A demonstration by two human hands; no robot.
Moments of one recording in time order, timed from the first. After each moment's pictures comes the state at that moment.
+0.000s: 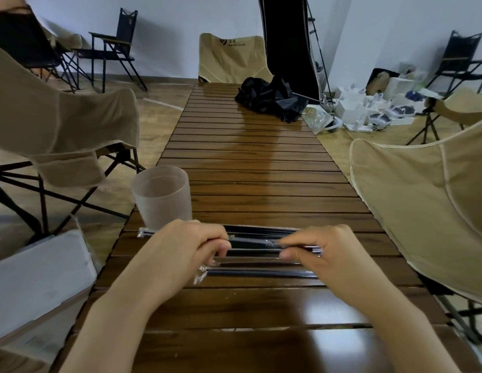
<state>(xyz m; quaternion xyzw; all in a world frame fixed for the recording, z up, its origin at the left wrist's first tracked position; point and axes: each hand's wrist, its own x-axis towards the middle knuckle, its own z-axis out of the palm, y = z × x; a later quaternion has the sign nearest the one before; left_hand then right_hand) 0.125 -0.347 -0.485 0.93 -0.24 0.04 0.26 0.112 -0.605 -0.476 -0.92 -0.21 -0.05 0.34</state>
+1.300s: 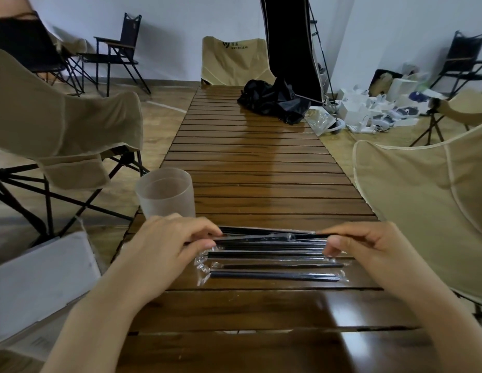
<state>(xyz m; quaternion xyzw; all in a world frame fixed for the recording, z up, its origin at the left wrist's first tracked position) 0.121 -0.331 -0.474 0.96 -0.20 0.06 0.21 0.112 -0.651 -0.471 -0.87 -0.12 -0.04 0.48</state>
